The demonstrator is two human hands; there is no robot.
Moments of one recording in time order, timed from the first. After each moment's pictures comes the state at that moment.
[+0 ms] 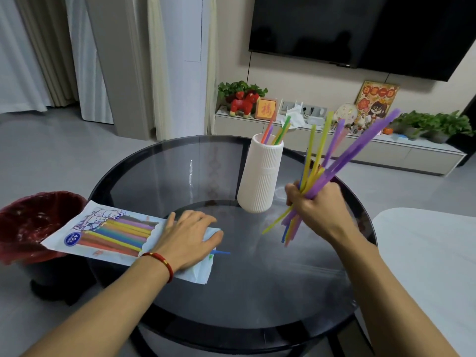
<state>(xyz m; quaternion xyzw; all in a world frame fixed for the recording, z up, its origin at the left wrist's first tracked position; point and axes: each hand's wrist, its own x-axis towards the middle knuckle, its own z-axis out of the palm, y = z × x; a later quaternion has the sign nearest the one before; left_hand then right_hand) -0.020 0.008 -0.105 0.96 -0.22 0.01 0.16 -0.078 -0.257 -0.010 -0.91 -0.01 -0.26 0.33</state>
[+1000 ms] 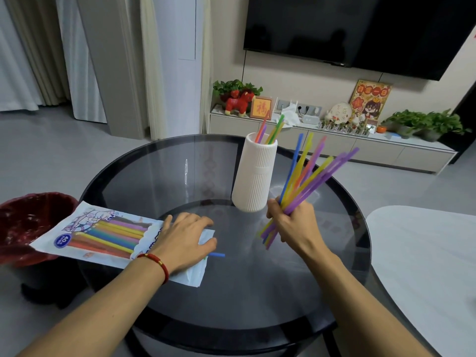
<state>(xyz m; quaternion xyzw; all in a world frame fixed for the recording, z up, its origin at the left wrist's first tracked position) -0.022 0.005 -0.104 0.96 -0.23 0.00 0.16 -0.067 -0.243 -0.061 -0.88 0.05 -0.24 0.40</state>
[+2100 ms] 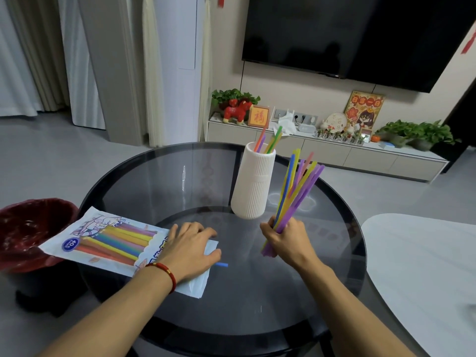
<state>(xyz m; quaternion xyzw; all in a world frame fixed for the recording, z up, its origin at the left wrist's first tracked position) -0.025 -0.005 -0.114 0.96 -0.23 -0.01 0.15 -0.068 -0.248 -0.088 -0.91 0.06 -0.15 0.38</state>
